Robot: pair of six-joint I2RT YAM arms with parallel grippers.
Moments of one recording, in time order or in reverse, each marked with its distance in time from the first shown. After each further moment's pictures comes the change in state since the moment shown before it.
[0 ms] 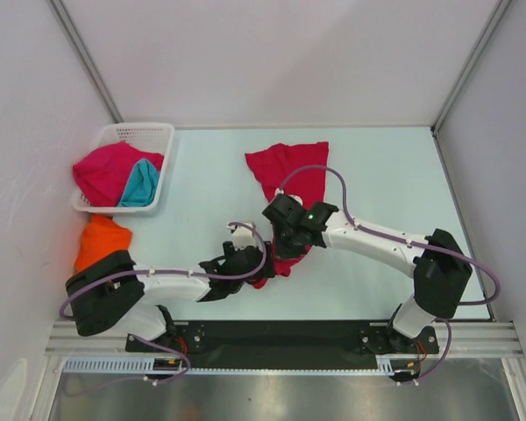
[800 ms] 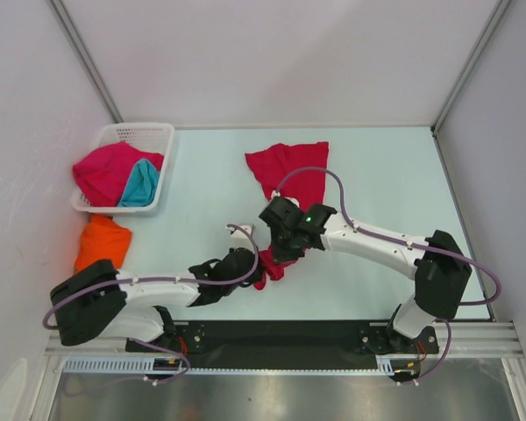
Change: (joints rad) left arm -0.002 -0.084 -0.066 0.077 0.117 0.056; right arm 0.019 0.008 0.027 -0.013 -0.009 0.008
